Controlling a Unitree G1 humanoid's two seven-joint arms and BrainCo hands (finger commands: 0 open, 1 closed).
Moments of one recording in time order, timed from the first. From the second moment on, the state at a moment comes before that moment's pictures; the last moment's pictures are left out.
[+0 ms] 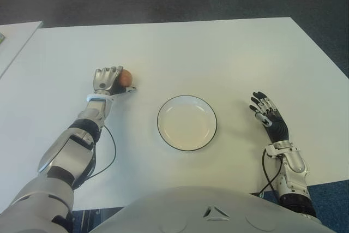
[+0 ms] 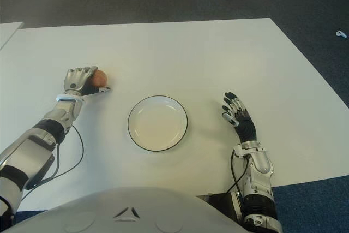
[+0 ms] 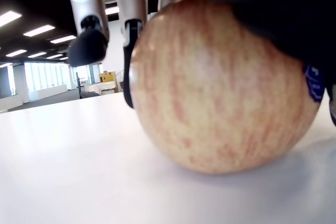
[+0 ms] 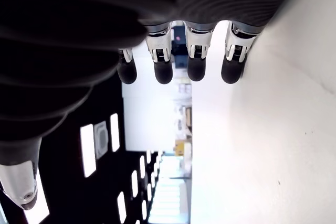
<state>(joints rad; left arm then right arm) -0.52 0.49 -0.56 1.12 0.83 -0.04 0.60 0.19 -0.24 -0.23 0.39 0.29 -0.45 0.45</state>
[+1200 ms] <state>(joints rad) -0.42 0.54 -0.47 0.86 0.72 -0.01 0.51 0.14 -0.24 -0.25 0.45 0.30 -0.45 0.47</state>
